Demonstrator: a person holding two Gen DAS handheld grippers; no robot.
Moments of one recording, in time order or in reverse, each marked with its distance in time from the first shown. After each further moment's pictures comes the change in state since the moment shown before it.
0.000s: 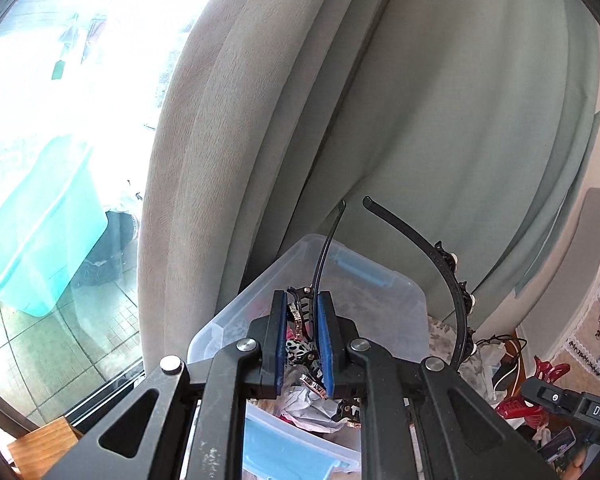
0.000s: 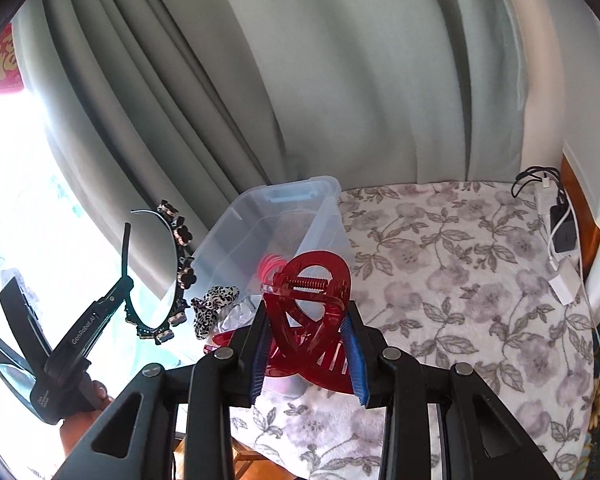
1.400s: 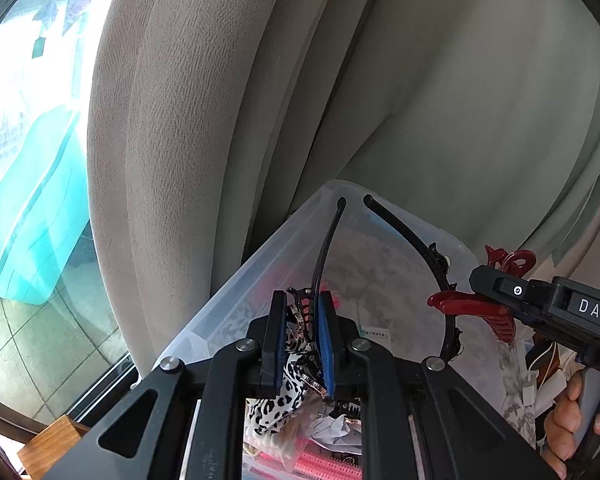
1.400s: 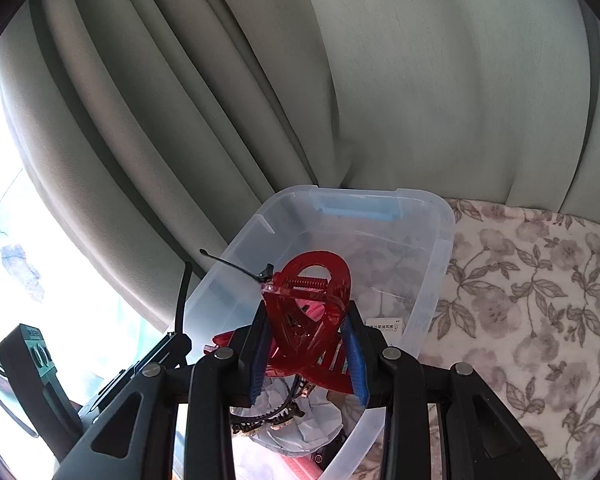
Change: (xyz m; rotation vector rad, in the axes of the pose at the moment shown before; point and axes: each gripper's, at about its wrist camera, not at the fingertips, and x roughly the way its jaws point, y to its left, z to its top) left arm 0.107 0.004 -0.012 0.037 0.177 0.035; right arm 0.135 0.038 0.063 -0.085 0.066 0.078
